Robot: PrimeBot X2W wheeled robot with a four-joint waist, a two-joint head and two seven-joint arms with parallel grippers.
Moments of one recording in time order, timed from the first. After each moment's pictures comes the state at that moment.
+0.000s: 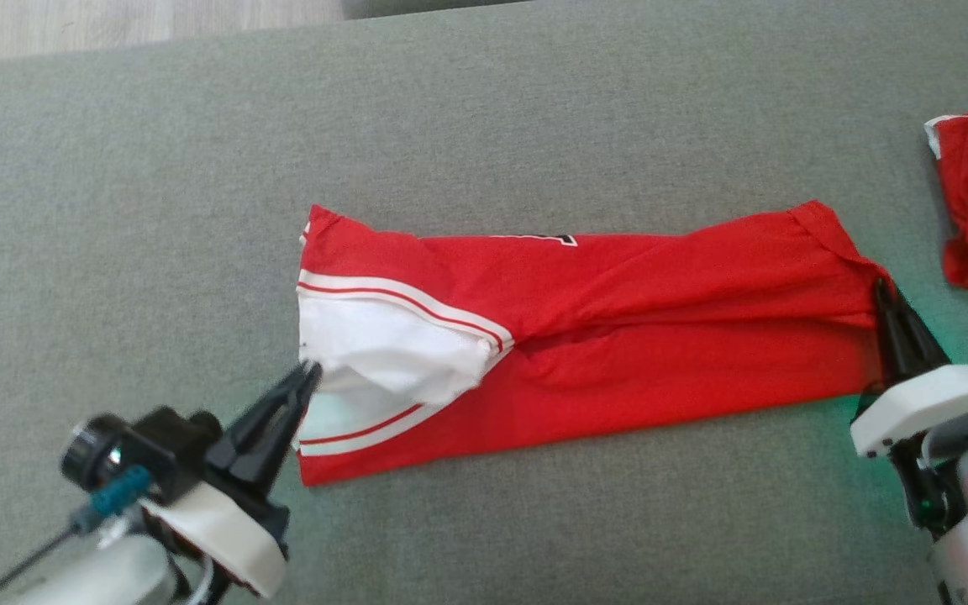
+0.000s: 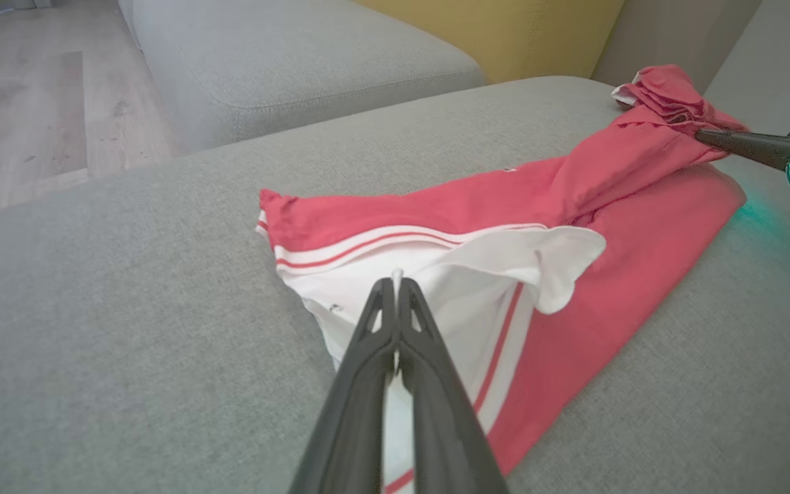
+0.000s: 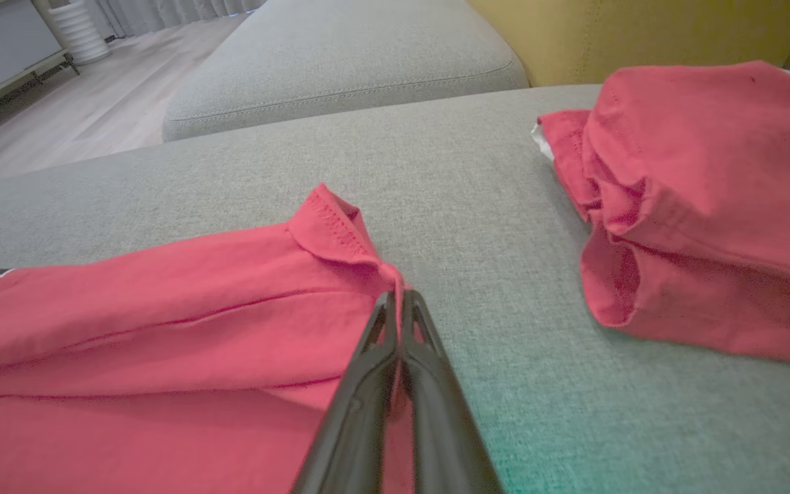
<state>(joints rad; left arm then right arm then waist) -0.44 0.81 -1.07 -0.11 -0.85 0.22 -0.15 -0.27 -0.29 0.08 0.52 0.38 0.13 -0.11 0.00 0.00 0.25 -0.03</state>
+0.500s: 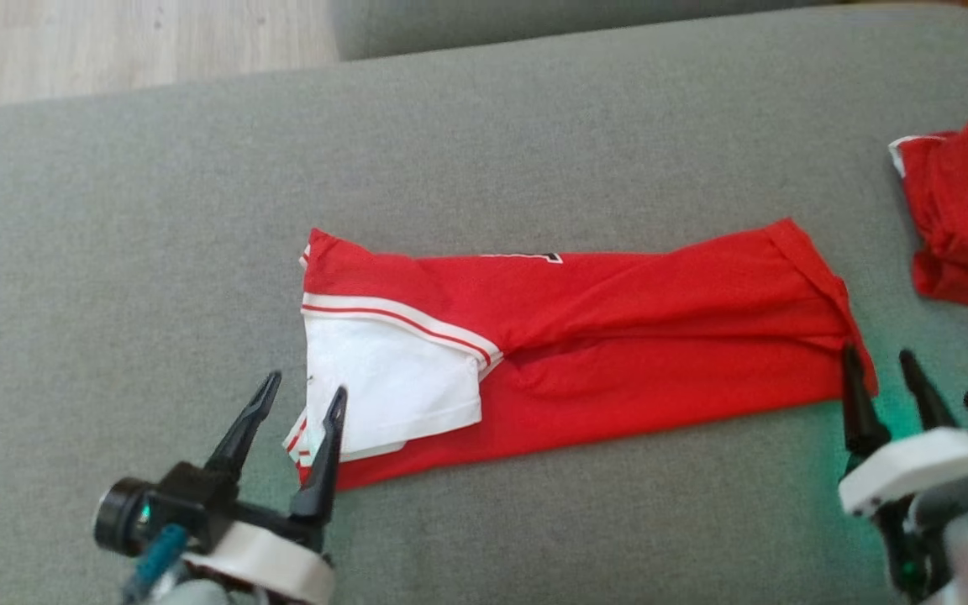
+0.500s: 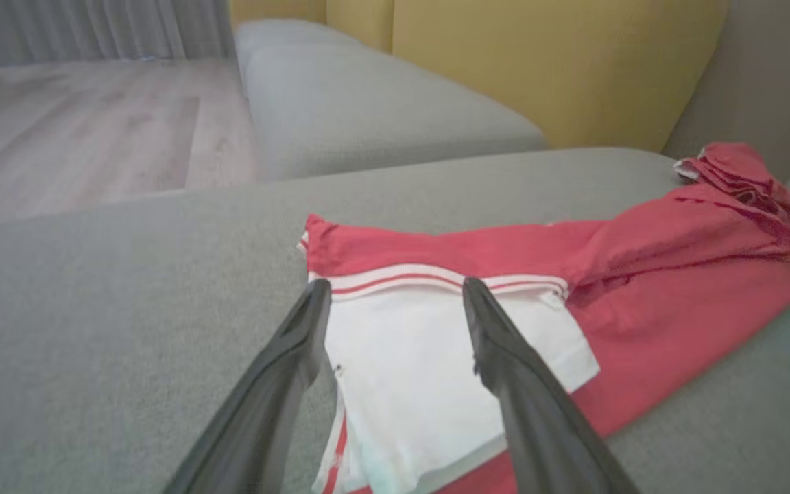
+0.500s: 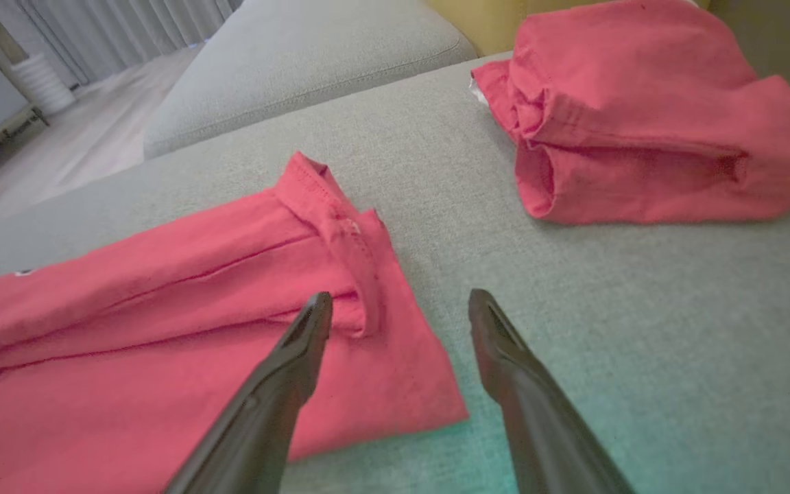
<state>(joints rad) -0.25 0.63 -0.93 -0.02 -0.79 0.37 -0.25 -0.14 -0.19 -0.04 0.46 0.36 0.13 -0.07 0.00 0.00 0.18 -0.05</state>
